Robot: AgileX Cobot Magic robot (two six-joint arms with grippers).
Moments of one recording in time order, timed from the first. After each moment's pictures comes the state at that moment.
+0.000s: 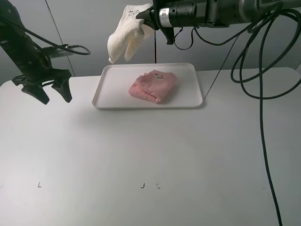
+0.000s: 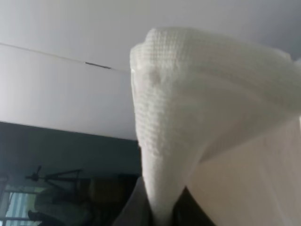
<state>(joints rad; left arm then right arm) -0.06 2.05 -1.53 -0.18 1.12 0.14 0.34 2.23 -1.75 1.71 0.58 -0.59</state>
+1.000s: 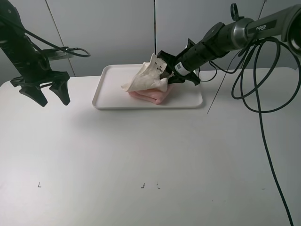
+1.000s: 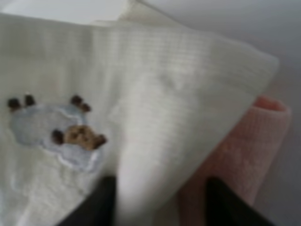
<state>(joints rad) -0.06 2.05 -1.53 -0.17 1.16 0.16 0.28 2.39 -1.75 0.82 0.59 -0.07</state>
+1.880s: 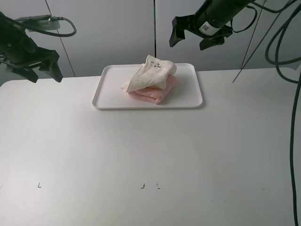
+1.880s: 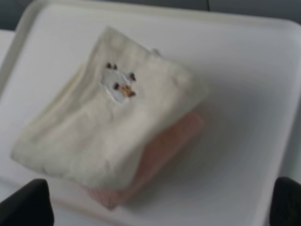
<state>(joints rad) -0.06 1.75 -1.33 -0.15 0.88 0.16 0.28 1.94 -1.55 0.31 0.69 -0.09</state>
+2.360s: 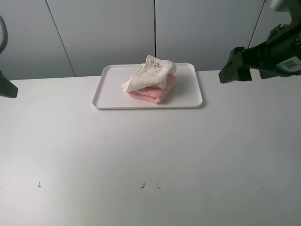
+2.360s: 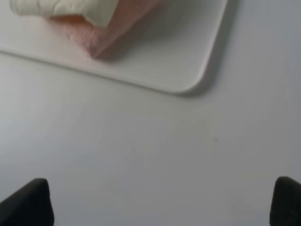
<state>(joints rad) -0.01 1.07 -0.79 -0.13 0.77 0.10 0.28 1.17 -0.81 0.19 0.65 -0.07</state>
